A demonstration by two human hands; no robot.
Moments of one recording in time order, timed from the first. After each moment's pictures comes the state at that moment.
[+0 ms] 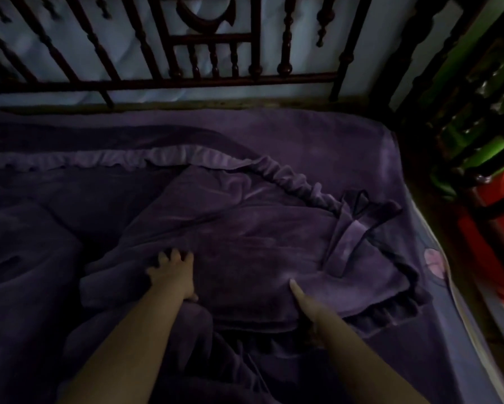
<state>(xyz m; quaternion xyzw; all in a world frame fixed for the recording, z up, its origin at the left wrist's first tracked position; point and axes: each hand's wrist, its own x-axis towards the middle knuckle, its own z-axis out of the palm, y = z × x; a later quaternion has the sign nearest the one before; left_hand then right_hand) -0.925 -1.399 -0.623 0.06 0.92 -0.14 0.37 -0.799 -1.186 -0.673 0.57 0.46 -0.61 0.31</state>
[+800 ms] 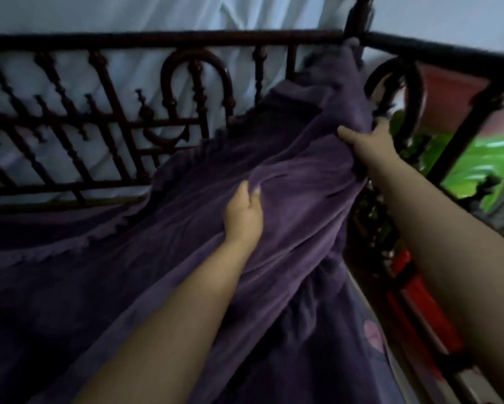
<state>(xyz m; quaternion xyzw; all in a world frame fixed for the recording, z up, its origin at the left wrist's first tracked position) -0.948 -1.143 -0.399 0.14 0.81 0.57 -0.03 -0.940 -0.925 -0.324 0.28 0.75 -0.50 -0.32</state>
